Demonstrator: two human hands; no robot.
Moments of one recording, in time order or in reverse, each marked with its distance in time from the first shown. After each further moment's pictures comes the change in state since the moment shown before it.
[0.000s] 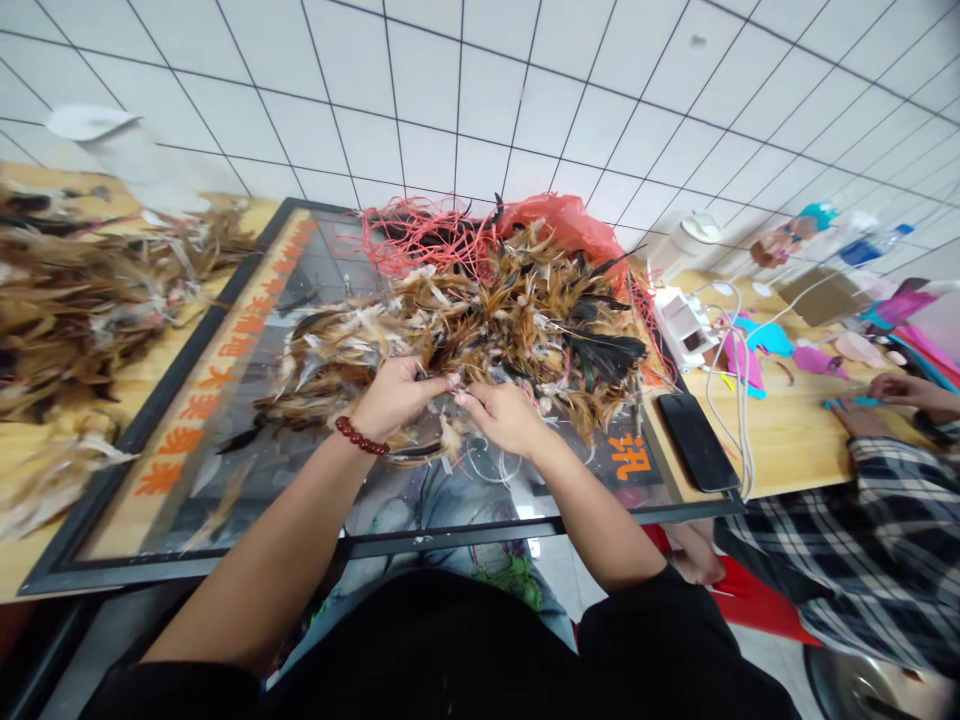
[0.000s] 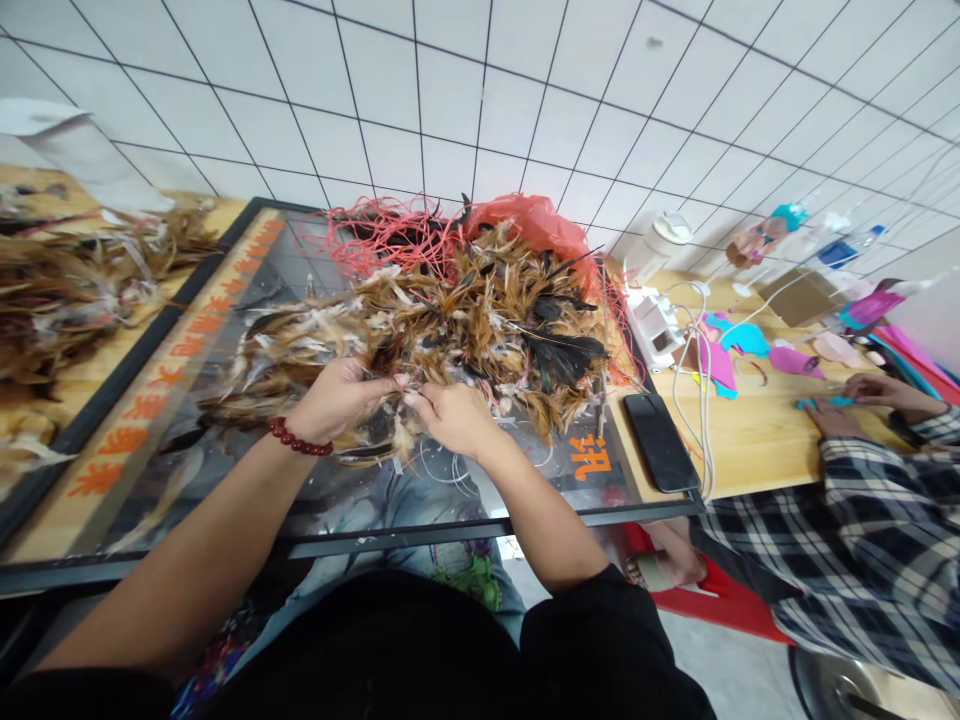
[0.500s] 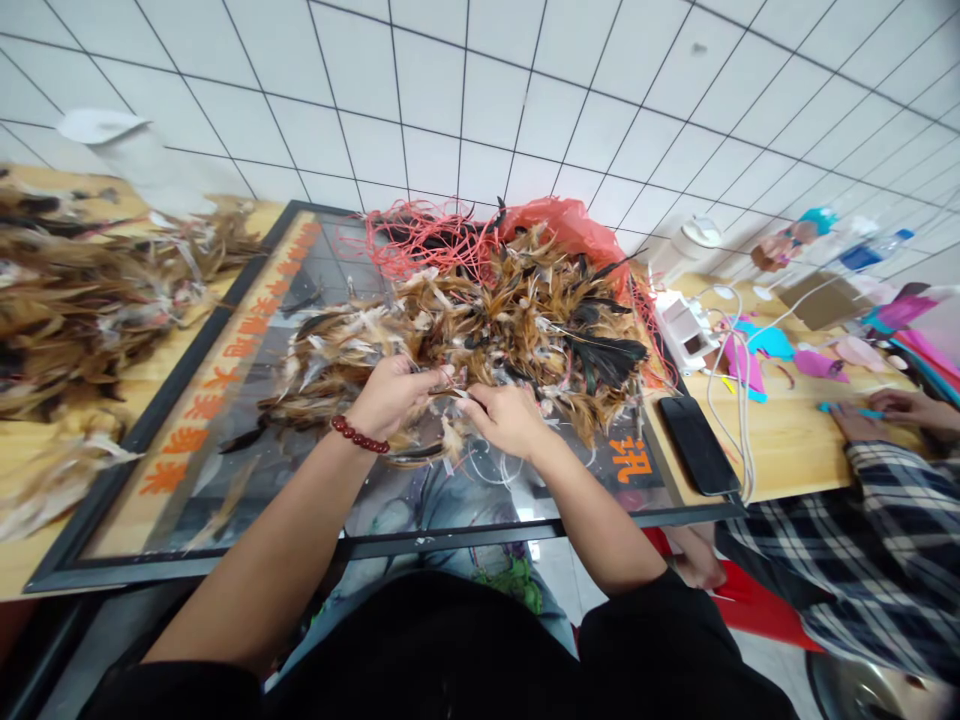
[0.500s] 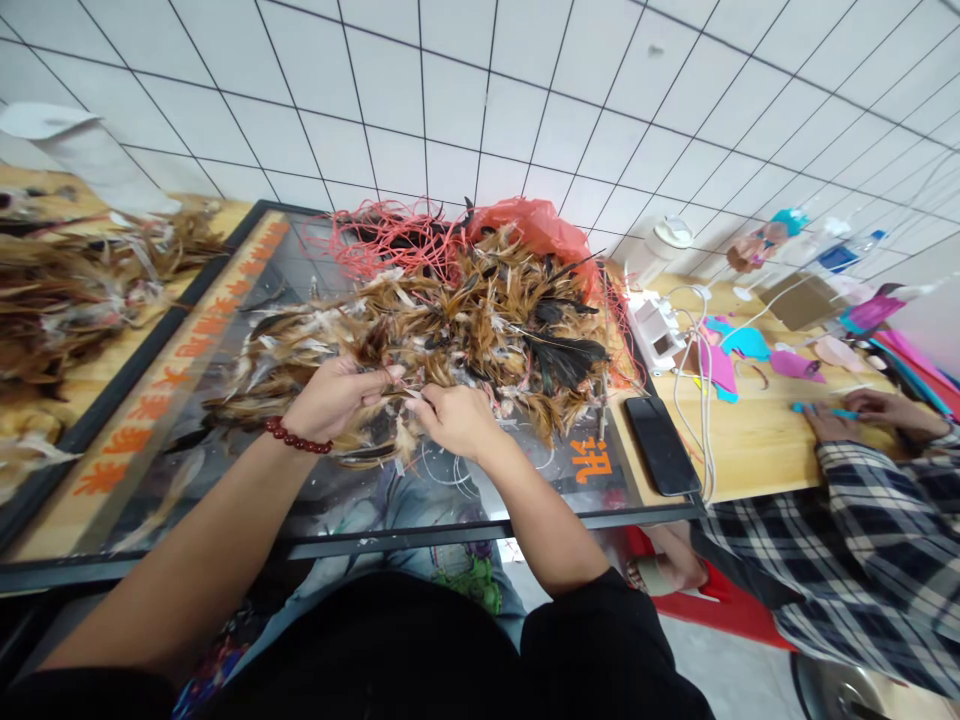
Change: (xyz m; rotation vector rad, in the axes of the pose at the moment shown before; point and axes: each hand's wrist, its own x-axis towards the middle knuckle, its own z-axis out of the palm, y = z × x) left_hand -0.006 0.020 0.006 -0.186 0.097 -0.095; right_hand -0.003 -0.004 -0.005 -0.133 -0.027 0.007
